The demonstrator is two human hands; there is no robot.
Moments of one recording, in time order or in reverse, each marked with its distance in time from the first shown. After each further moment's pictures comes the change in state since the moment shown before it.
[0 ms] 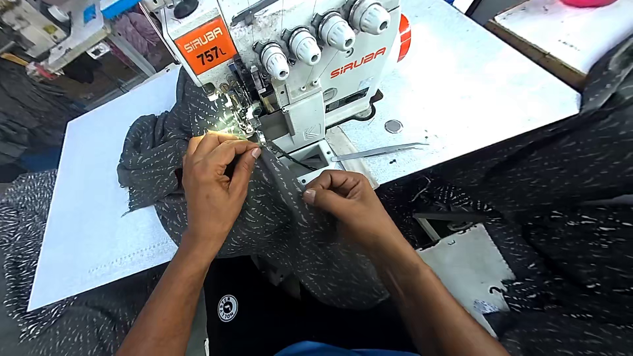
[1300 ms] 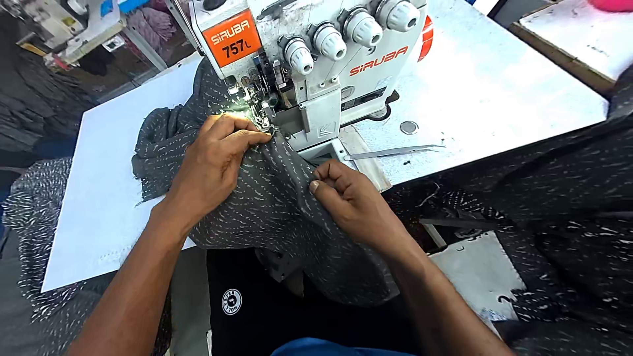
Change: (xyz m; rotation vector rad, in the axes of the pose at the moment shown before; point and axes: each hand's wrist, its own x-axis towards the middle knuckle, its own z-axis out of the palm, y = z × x) left_hand 0.023 -0.030 -0.032 0.059 -0.338 0.295; right_hand 0.006 -0.011 0.008 -0.561 -0.067 -0.073
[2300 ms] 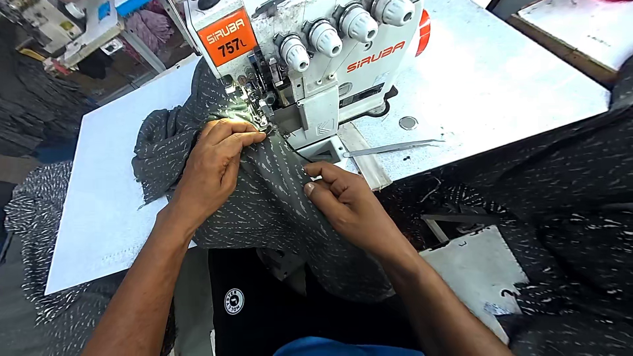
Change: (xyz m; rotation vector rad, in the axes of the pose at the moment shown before) left_hand -0.006 -0.004 0.008 -0.090 0.057 0.020; right_hand -0.004 0.001 0.009 0.134 -0.030 -0.078
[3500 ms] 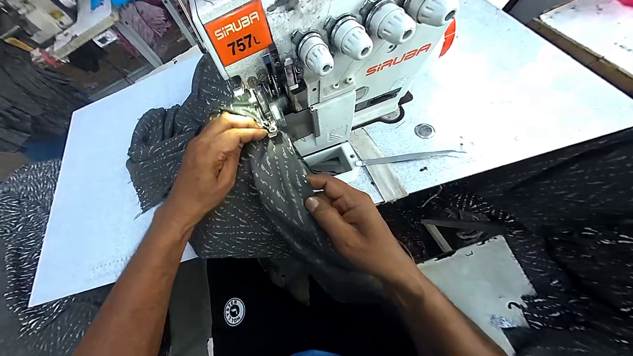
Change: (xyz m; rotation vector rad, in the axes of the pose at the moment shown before) left_hand 0.010 -0.024 0.001 -0.119 0.081 0.040; right_hand 0.005 0.000 0.017 0.061 0.002 -0.045
